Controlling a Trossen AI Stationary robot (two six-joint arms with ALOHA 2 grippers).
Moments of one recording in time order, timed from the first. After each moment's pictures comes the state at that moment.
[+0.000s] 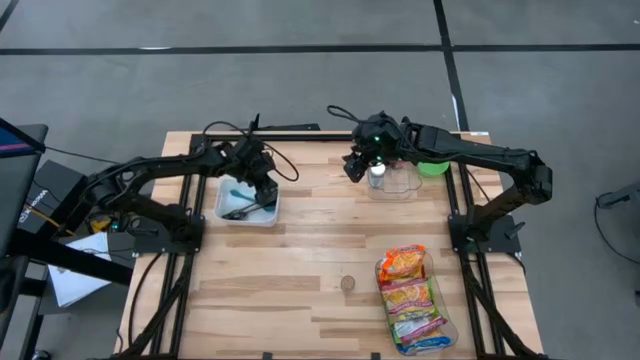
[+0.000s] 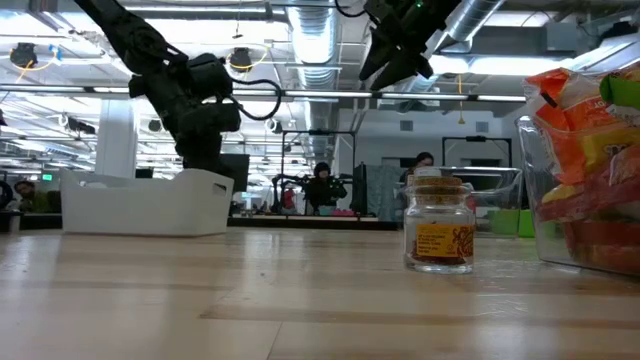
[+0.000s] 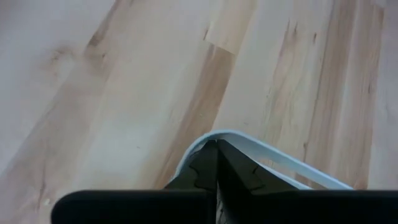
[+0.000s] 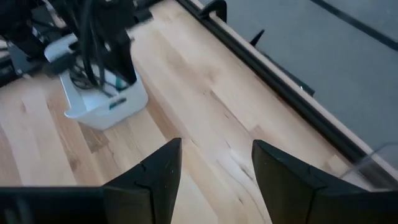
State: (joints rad) left arm 0.62 1.38 0.71 -0.30 0.30 0.12; right arm -0.30 1.49 1.40 -0.65 0.16 0.28
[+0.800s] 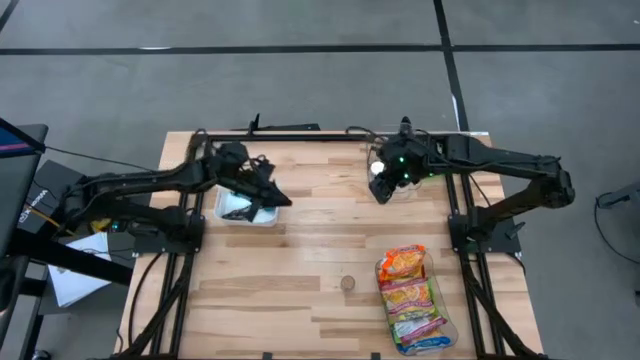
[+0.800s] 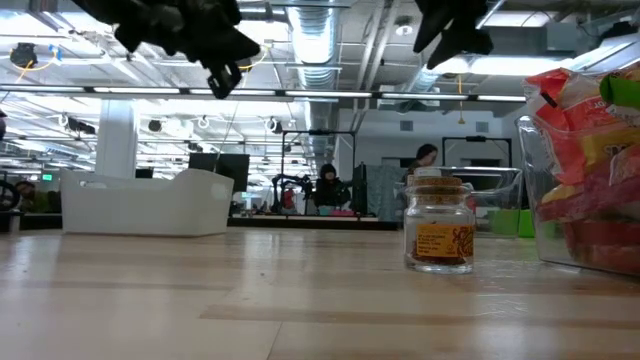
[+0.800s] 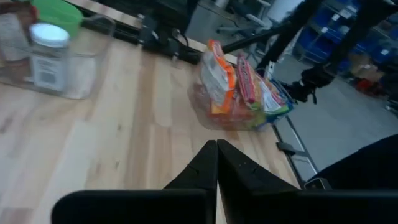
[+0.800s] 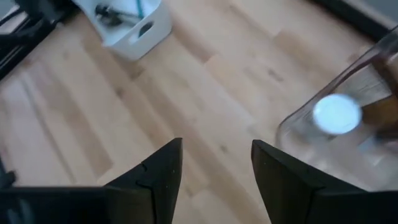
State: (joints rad) left arm 0.35 1.08 0.71 -0.02 0.57 -0.20; right arm -0.17 1.32 1.40 -1.02 0.10 0.57
